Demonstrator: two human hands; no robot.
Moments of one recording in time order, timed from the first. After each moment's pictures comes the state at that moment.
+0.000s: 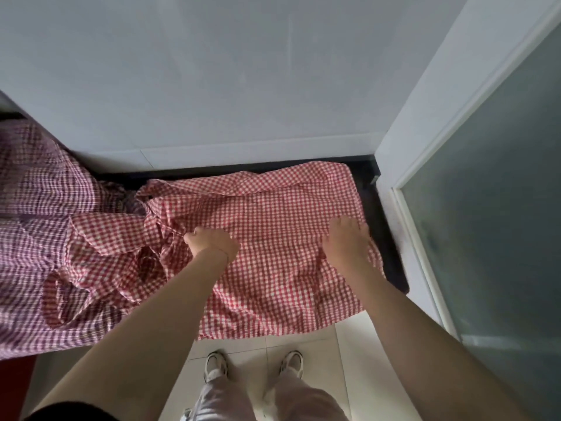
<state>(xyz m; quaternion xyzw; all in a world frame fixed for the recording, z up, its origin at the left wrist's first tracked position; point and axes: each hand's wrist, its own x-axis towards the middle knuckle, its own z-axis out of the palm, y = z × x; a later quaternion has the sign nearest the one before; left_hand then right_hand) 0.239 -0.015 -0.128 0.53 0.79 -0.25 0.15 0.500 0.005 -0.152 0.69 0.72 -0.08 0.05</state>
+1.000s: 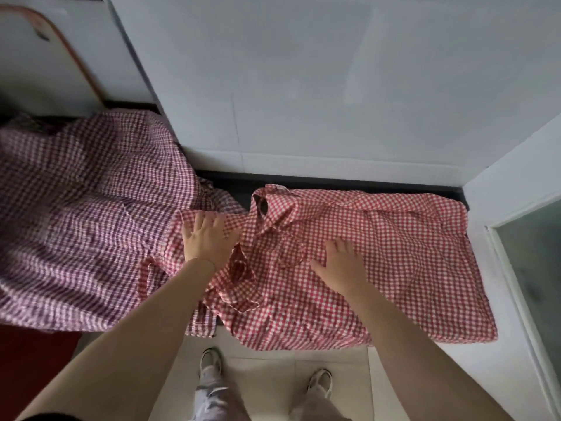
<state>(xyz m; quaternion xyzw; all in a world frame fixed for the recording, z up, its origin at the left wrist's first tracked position) 0.036 -0.057 -0.142 0.54 0.83 0.00 0.13 0.322 -0.014 -0.161 0.62 0.74 -0.21 0.15</state>
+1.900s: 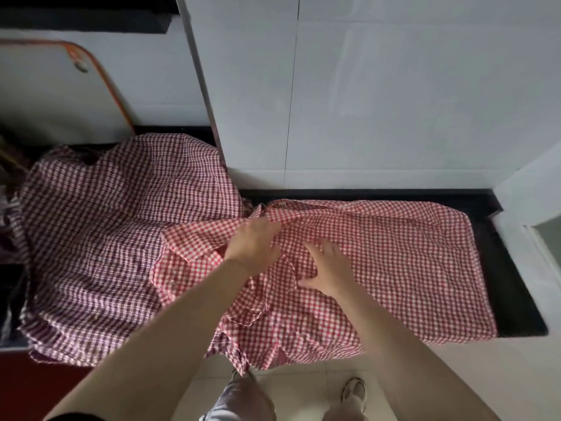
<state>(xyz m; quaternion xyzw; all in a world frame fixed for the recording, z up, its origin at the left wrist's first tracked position) -0.021 -0.043 -0.096 0.73 0.67 0.04 0.14 0.184 -0.030 -0.160 0.58 0.77 -0.23 0.11</state>
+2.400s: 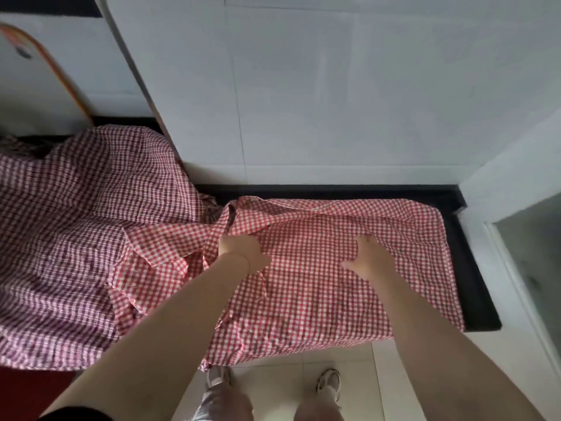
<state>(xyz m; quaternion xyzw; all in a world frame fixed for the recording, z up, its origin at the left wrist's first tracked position) 0.063 -0.016 -0.105 0.64 0.70 -0.24 0.22 0.339 0.023 -0.150 0.73 0.63 -0.21 0.15</state>
